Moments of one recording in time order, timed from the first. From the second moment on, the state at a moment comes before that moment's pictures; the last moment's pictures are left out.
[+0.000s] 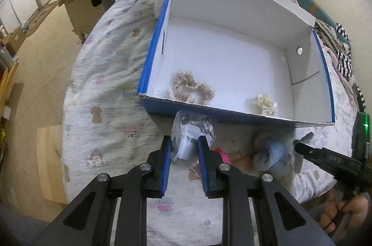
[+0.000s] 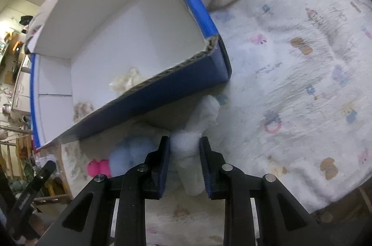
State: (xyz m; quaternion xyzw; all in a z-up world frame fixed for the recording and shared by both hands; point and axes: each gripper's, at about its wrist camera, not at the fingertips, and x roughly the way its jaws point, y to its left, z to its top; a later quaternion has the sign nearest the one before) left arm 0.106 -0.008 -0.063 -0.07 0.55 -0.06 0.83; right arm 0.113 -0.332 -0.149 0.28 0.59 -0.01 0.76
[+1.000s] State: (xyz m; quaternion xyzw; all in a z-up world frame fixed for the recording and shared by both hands) left arm 0.140 -0.039 0.019 -0.01 0.49 -0.09 0.87; right arm 0.131 -0.295 -0.011 0.28 0.47 0.10 0.83
